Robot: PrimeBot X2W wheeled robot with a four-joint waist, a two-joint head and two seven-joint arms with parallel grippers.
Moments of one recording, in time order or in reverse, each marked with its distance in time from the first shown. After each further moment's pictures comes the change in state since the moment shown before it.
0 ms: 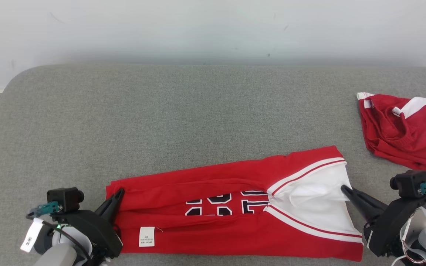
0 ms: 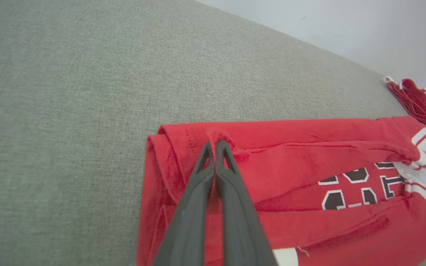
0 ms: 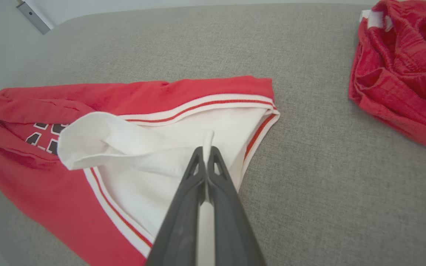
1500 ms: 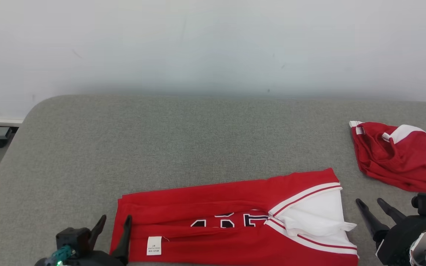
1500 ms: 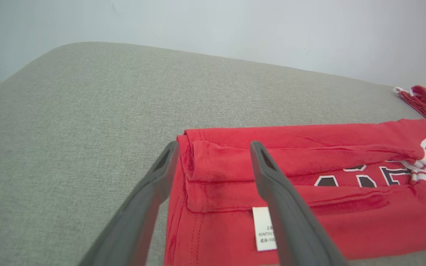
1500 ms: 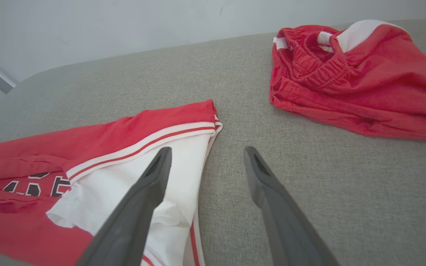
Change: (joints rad) left arm 0.218 0.006 0.037 -0.188 0.188 0.247 -0.135; right arm 0.079 0.035 -0.030 0.115 0.128 -0.087 -0.098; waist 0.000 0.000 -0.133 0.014
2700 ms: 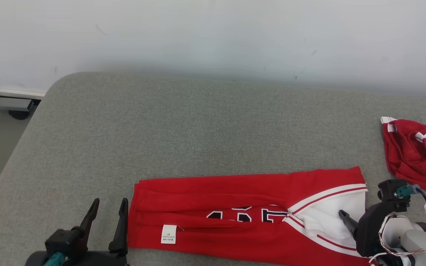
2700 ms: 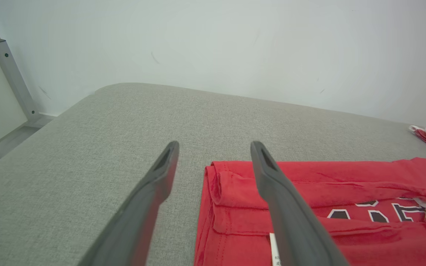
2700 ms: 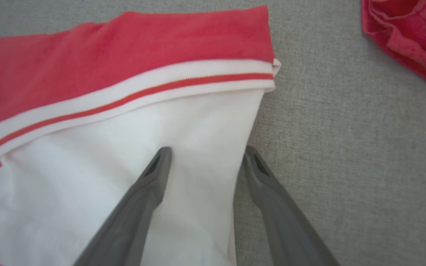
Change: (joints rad) left arm 0.137 -0.073 0.235 -0.258 0.244 0.009 -0.001; right arm -0.142 0.100 0.115 0.145 -0.051 -0.129 0.298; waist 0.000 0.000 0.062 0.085
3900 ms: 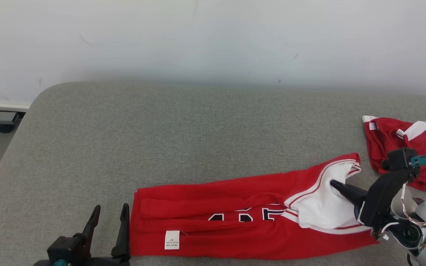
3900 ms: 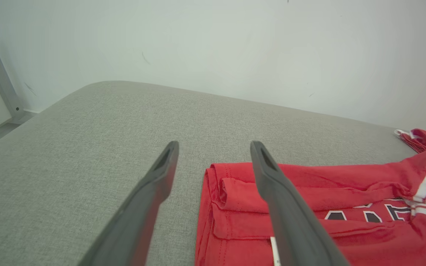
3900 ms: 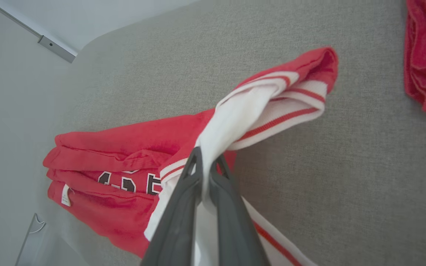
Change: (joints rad) left arm 0.040 -0.051 0.052 -0.008 0.035 0.000 0.000; right arm -0.044 -0.059 -0.105 -0.156 0.216 0.195 0.117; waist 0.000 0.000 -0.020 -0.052
